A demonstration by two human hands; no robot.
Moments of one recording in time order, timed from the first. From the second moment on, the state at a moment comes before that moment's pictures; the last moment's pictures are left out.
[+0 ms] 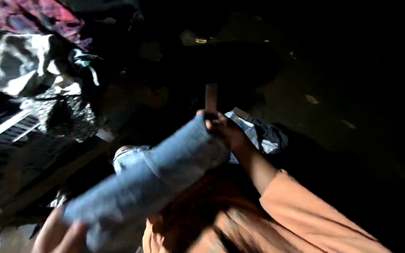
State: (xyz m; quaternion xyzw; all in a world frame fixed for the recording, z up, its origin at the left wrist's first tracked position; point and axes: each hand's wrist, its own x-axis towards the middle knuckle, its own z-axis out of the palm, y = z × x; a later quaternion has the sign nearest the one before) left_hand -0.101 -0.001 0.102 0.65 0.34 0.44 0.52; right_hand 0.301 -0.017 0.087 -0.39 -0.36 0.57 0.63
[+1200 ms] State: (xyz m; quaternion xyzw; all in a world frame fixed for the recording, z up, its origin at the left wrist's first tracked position) left_hand -0.173 0.017 0.141 0.82 0.24 0.32 0.42; right_hand 0.398 0.026 0.141 -0.39 -0.71 0.39 0.44
